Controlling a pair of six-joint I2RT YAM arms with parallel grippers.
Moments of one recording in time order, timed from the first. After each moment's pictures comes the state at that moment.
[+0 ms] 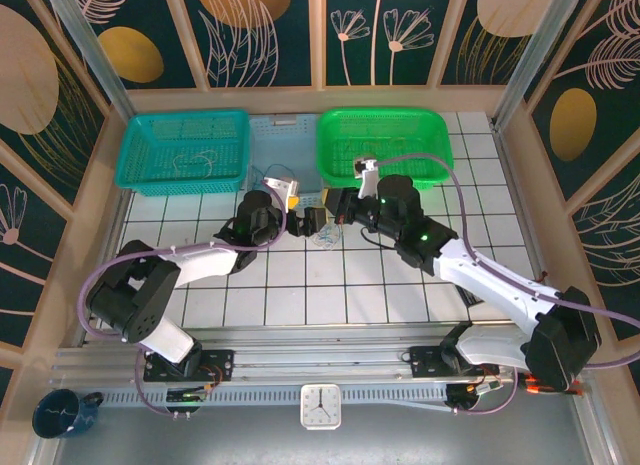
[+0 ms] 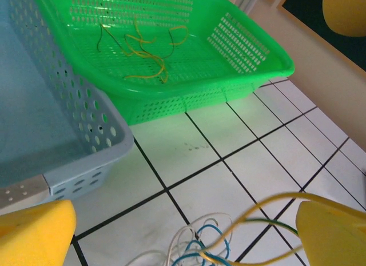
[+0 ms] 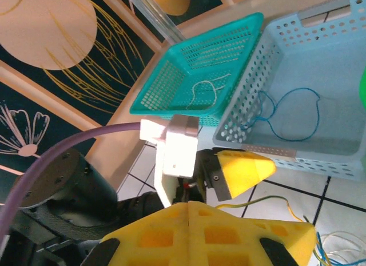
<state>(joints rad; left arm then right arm) -0.60 1.57 0.69 0.56 0.22 -0.39 0.75 1.20 0.88 0.08 -0.18 0.65</state>
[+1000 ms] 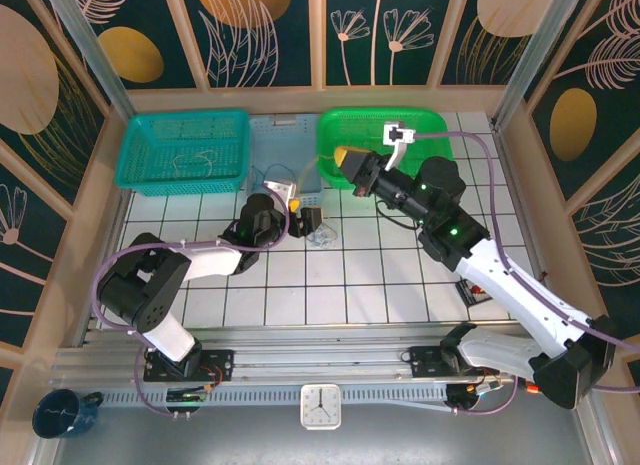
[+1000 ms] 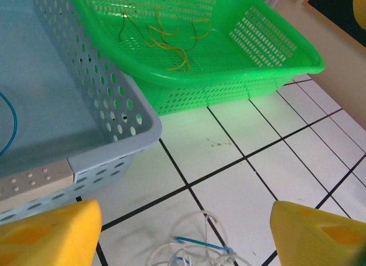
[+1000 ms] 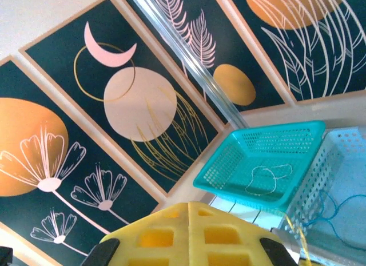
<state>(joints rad) -0.60 1.64 0.66 0.62 0.17 -0.40 0.67 1.09 1.03 0.17 -0.26 0.68</state>
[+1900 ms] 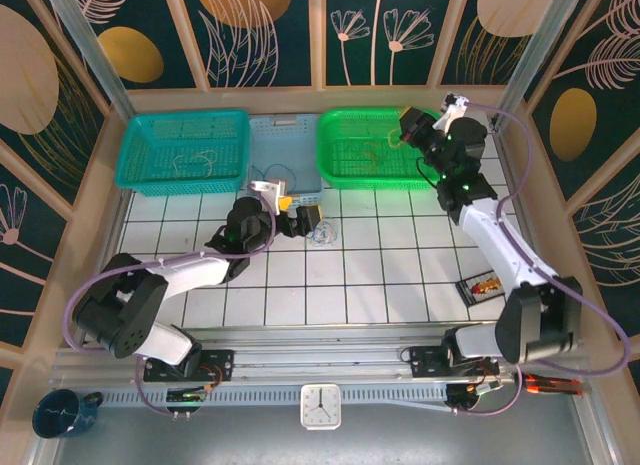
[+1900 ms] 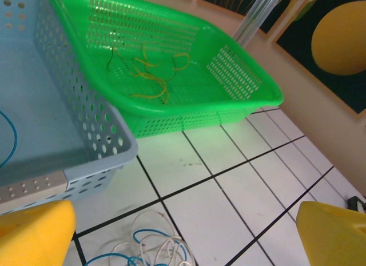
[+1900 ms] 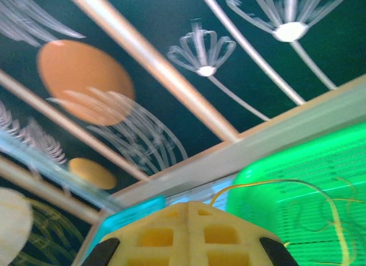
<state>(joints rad) -0.60 1.46 0.60 0.62 0.18 -0.48 0.20 1.38 1.11 0.23 -0.20 0.74</state>
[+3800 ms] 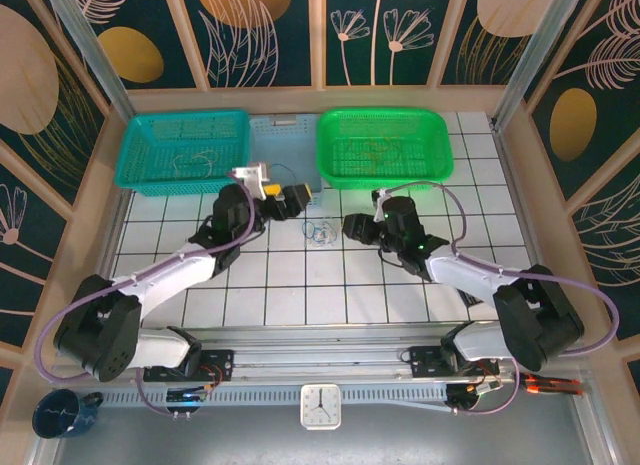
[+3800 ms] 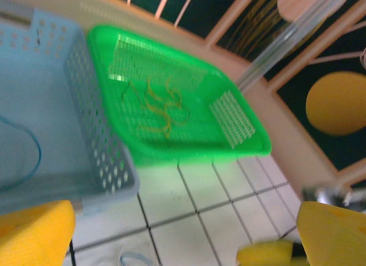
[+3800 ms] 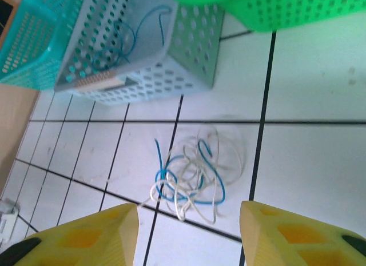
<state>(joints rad) -0.53 1.33 0.73 0.39 0.14 -0.64 0.60 1.33 0.59 0.19 -0.18 0.65</state>
